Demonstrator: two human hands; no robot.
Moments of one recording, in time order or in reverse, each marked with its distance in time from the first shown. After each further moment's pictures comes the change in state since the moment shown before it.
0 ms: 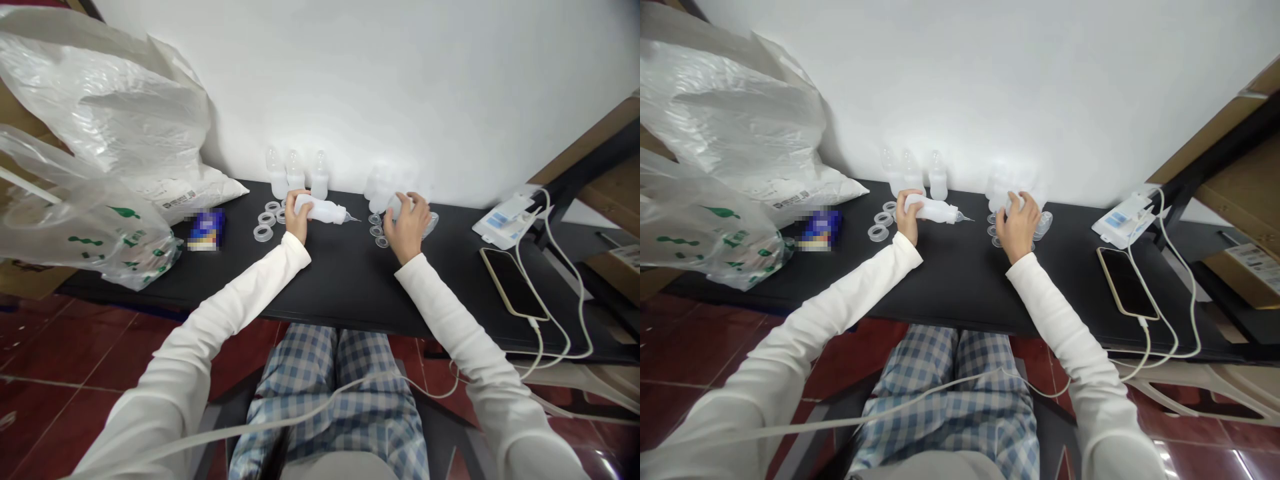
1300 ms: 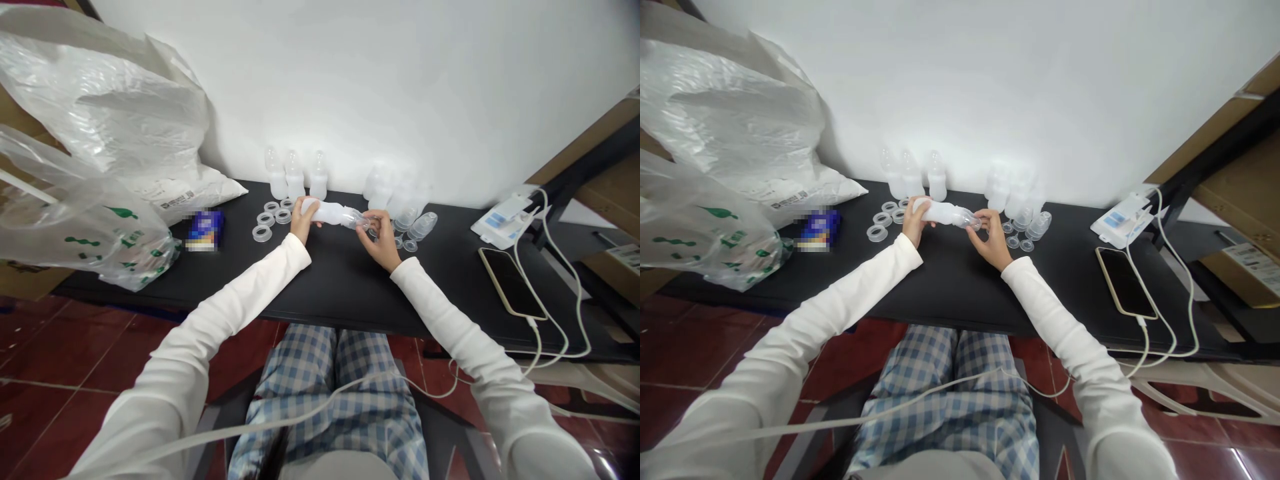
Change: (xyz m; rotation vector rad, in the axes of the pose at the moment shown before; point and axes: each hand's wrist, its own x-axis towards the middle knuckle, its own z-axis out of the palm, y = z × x) left_hand -0.007 0.006 0.010 -0.194 -0.152 -0.289; right_hand -0.027 -0.025 0.016 0.952 -0.231 -0.059
